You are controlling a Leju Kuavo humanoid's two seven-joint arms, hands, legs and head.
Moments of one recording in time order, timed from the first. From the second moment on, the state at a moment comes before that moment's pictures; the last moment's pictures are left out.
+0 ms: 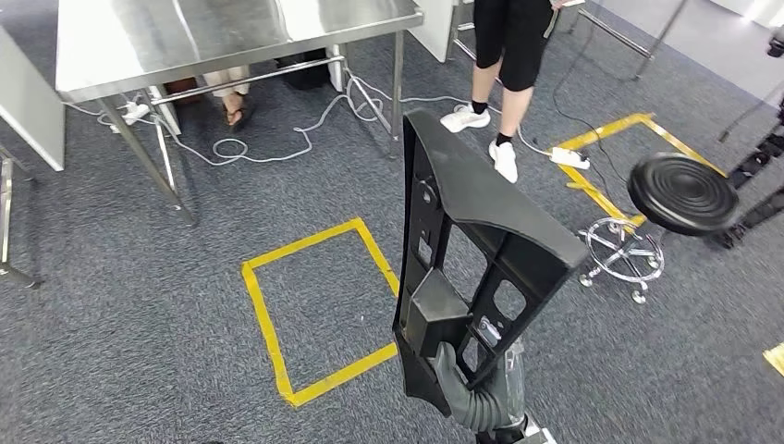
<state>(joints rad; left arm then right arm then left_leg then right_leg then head) -0.10 -0.04 -0.11 -0.24 -0.03 0.24 0.44 0.12 -0.09 0.56 -1.79 0.12 -0.36 -0.67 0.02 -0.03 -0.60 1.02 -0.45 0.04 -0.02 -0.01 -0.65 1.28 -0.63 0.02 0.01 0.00</state>
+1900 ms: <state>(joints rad) -0.10 -0.04 -0.08 -0.24 -0.01 0.19 0.44 0.16 -0.12 0.53 -1.80 0.12 -0.42 -0.66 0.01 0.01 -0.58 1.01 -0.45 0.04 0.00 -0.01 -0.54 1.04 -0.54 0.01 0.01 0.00</state>
